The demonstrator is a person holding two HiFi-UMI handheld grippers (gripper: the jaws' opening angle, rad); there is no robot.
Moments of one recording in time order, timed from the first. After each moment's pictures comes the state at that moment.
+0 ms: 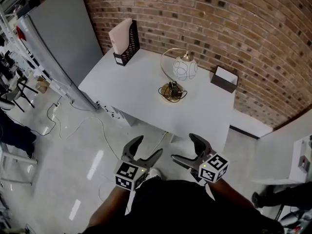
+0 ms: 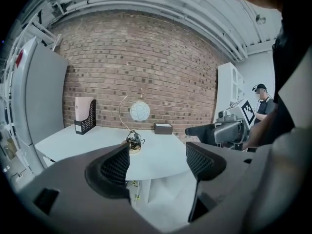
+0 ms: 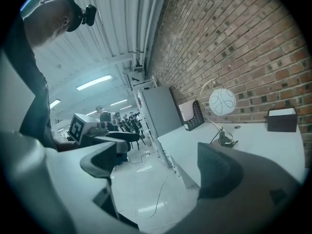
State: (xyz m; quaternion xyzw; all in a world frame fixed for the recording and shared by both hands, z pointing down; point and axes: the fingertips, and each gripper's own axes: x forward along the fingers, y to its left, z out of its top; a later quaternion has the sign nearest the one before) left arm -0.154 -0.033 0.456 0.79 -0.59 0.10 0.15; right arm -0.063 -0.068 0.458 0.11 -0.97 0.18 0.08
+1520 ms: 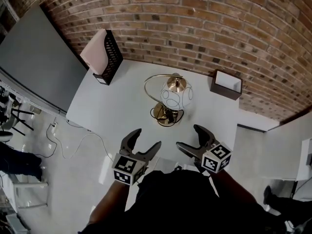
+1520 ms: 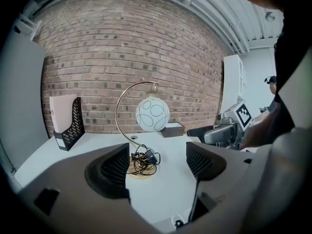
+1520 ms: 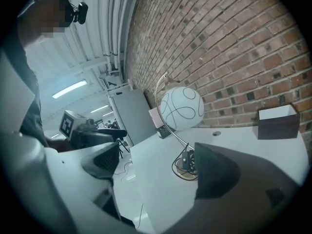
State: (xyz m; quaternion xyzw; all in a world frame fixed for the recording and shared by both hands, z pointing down) left arm -0.209 -0.256 0.470 0.81 -0.55 0.14 0.15; right arm -0.093 -0.300 0.498 0.20 -0.95 0.22 0.07
